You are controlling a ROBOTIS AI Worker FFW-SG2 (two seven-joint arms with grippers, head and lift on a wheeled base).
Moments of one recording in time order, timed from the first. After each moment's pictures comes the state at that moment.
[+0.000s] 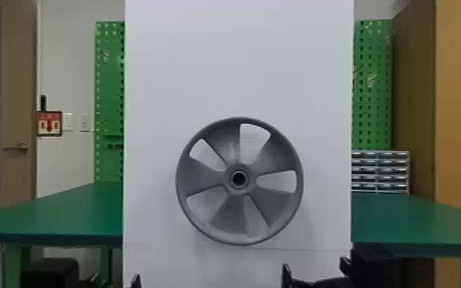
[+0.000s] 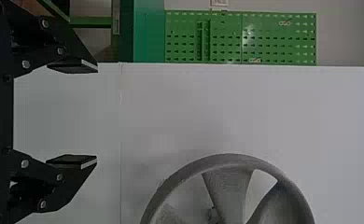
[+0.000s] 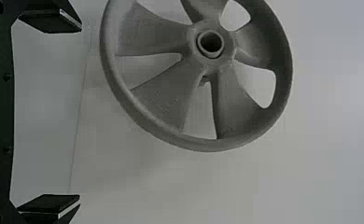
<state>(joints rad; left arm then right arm) -0.07 0.08 0.01 -2.29 0.11 0.68 0.08 -0.32 -0.05 0.22 -1.91 -0.10 0.39 -0.03</state>
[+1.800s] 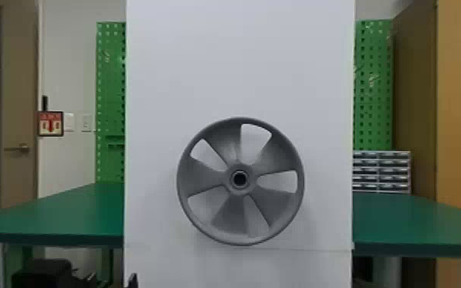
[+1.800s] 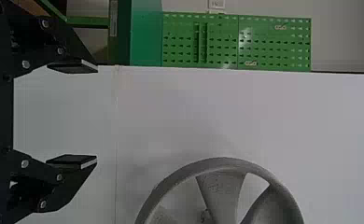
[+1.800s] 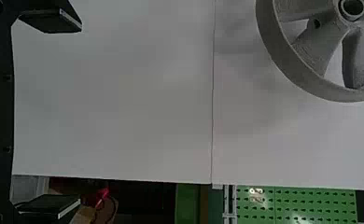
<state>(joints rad) -0.05 0.07 0.02 -2.30 0.12 0.66 0.08 0.00 -0.09 0.10 -1.68 -0.06 -0.01 0.04</state>
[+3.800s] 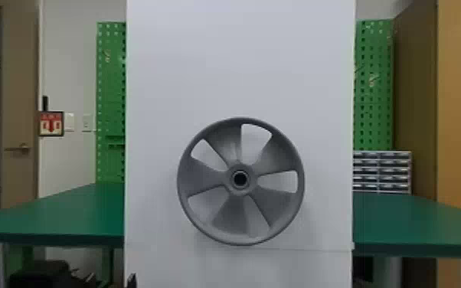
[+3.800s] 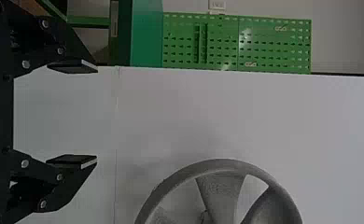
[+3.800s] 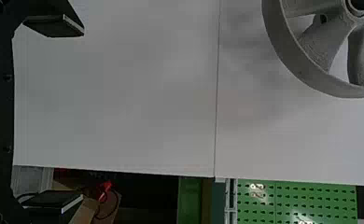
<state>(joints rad) -0.05 0.07 0.03 -2.30 0.13 0.65 0.08 0.02 -0.07 0.08 -1.68 -0.04 -0.02 0.04</state>
